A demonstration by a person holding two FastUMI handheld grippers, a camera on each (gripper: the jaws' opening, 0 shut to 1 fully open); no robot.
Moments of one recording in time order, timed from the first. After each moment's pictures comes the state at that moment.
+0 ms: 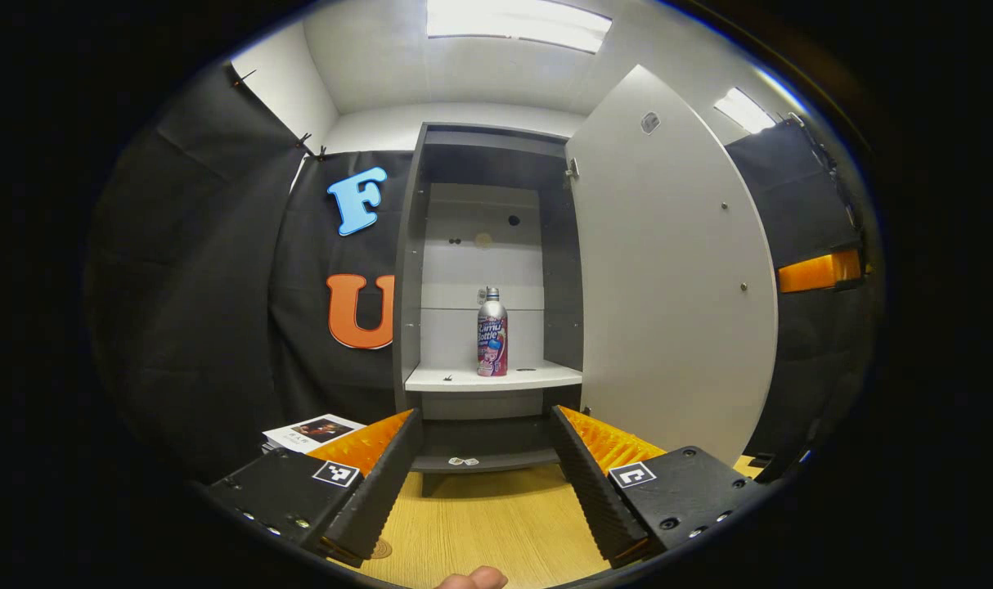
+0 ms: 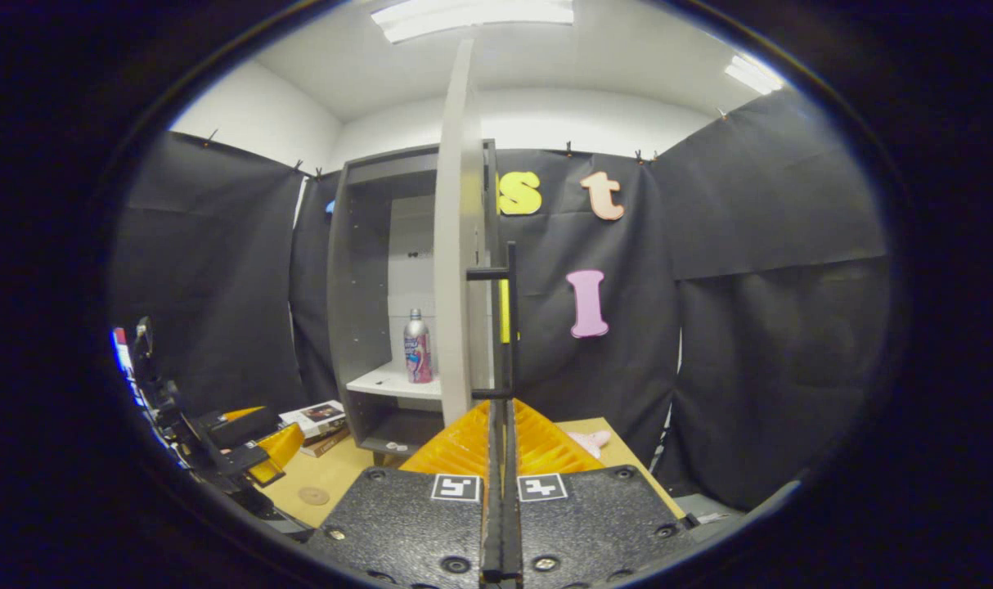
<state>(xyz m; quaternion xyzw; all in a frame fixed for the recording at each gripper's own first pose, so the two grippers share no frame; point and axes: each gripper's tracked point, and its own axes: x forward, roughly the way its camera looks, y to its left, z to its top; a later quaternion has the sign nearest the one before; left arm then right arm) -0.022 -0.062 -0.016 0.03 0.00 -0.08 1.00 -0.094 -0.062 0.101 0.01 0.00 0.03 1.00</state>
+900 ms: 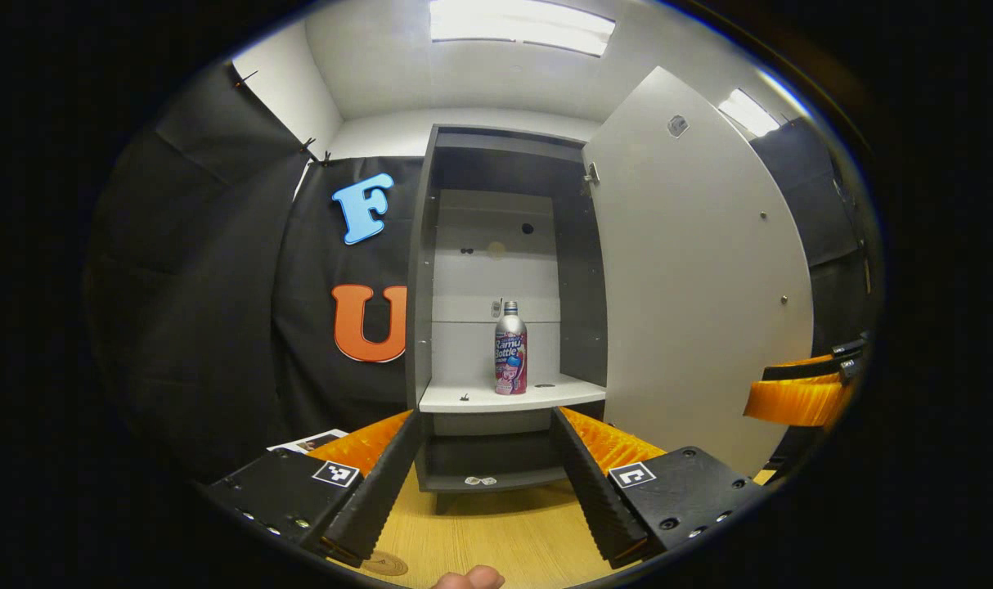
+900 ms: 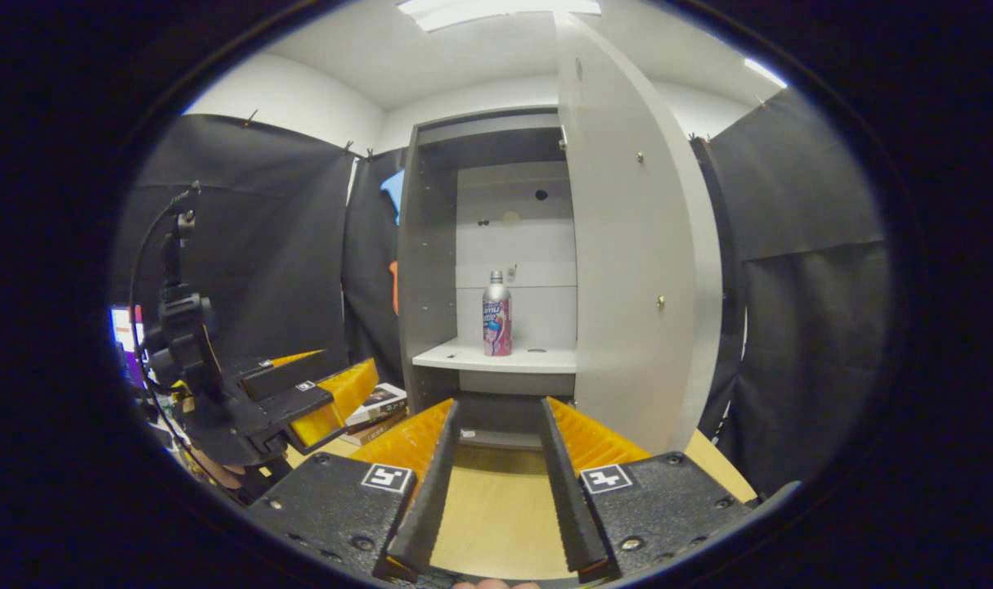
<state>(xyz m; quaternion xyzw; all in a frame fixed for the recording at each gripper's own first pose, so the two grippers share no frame) 0.027 -0.039 0.001 0.04 -0.02 -0.08 1.00 -0.035 0.054 0.022 0.00 0.02 0.11 0.99</state>
